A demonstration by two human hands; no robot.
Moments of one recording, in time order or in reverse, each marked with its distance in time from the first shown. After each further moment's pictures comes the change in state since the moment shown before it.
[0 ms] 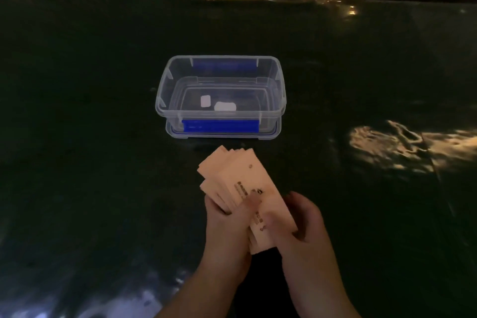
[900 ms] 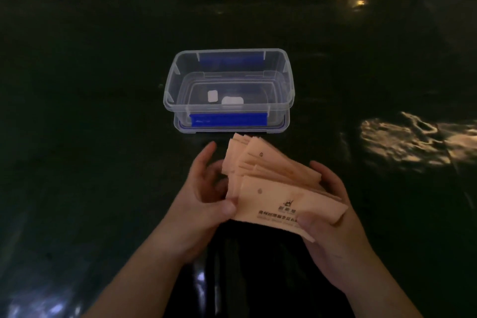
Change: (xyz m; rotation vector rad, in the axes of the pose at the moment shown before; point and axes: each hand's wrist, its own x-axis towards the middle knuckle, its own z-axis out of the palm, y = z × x) left_hand 0.013 0.053 -0.057 0.189 -0.496 0.151; right_hand 0.023 0.014 -0.038 0.446 -0.386 -0.284
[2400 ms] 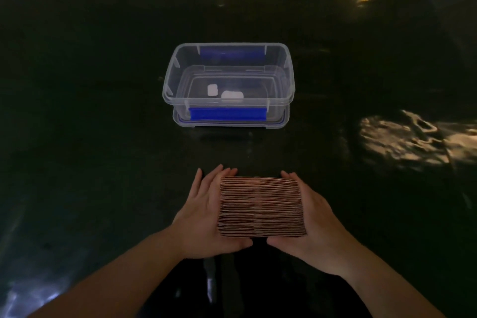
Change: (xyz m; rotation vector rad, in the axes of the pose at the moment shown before) left_hand 0.009 -0.054 -0.038 1.495 -0.144 0.287; right_hand 0.022 0.014 -0.026 -1.421 -0.176 0.016
